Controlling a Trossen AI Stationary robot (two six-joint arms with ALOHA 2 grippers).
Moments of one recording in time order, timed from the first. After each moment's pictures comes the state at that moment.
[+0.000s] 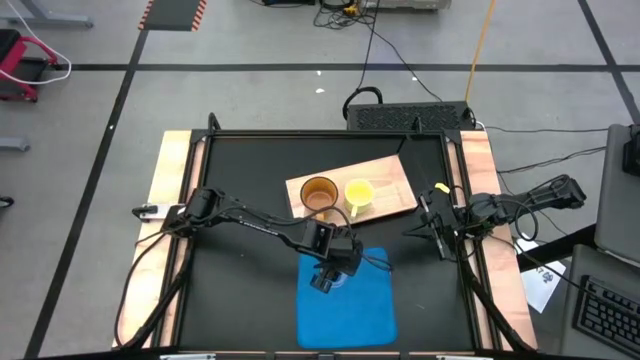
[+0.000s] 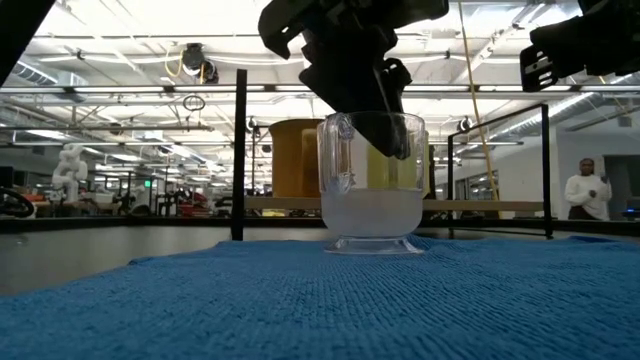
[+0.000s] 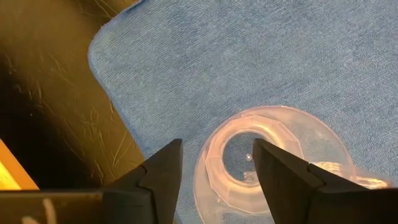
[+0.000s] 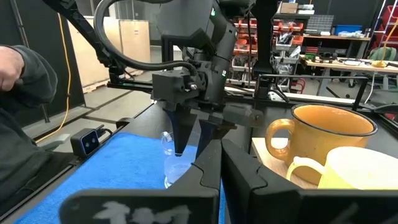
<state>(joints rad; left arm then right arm) -0.23 2.17 1.84 -0.77 0.04 0.26 0.26 0.26 0.14 0.06 0.00 -0.01</state>
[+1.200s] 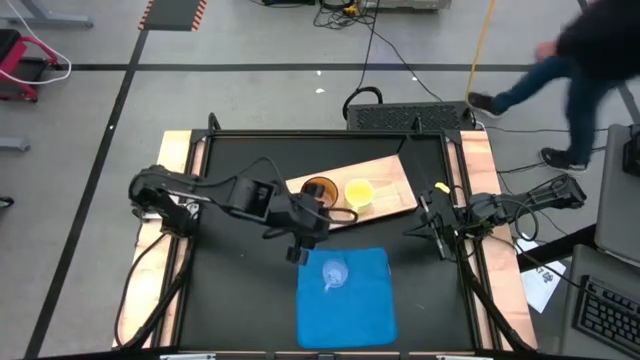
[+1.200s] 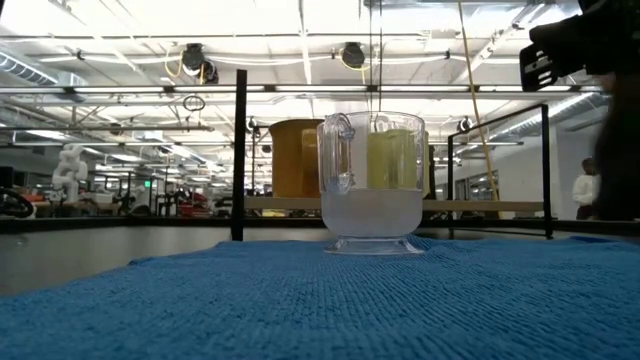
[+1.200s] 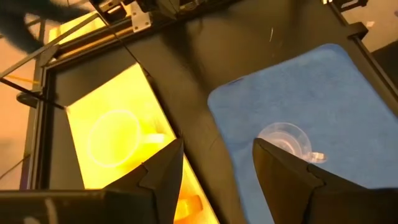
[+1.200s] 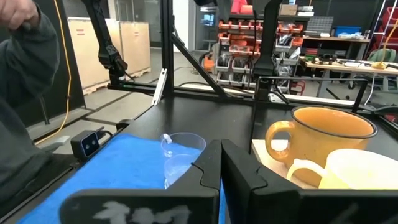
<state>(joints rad) -0.21 1.73 1.84 -0.90 -0.14 0.17 0.26 0.26 0.14 0.07 0.00 -0.01</state>
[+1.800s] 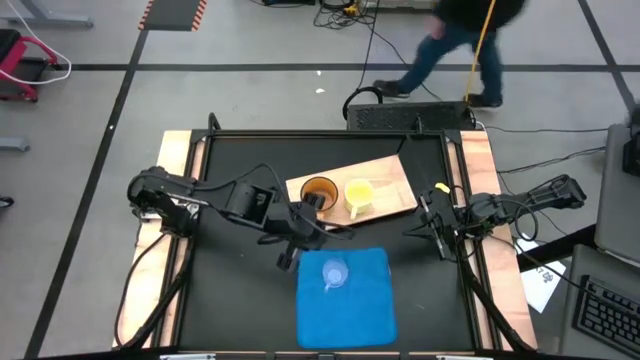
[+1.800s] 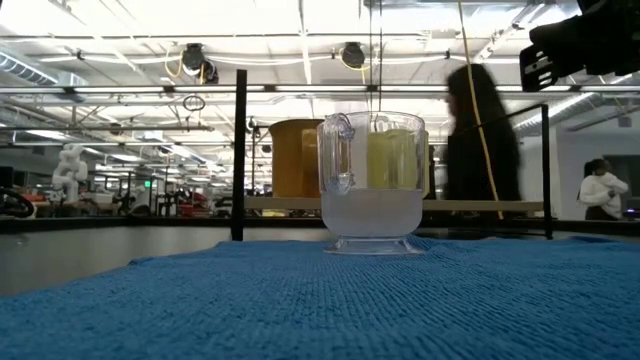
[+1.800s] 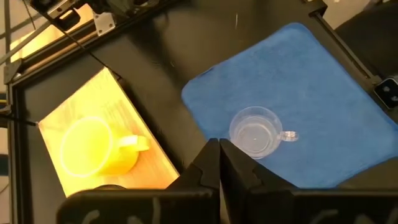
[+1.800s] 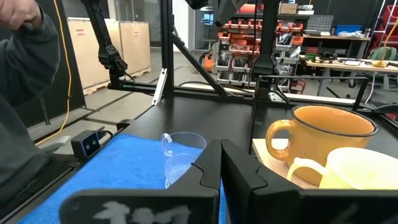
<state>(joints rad) -0.24 1.73 1.84 -0.95 -0.08 0.26 0.26 0.26 0.14 0.07 0.00 0.00</state>
